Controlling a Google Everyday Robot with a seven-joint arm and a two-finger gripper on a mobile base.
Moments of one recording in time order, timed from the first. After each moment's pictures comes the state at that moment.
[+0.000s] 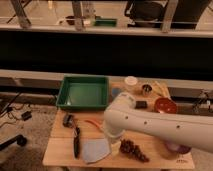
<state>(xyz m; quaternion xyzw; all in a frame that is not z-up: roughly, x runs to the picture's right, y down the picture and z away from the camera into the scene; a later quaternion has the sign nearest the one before) -0.007 0.244 0.671 -0.33 -0.15 -0.19 0.91</state>
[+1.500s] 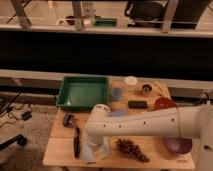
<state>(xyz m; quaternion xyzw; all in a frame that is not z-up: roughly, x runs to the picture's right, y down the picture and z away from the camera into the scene) -0.073 0.297 0.725 -0.34 -0.20 -0.24 0.89</state>
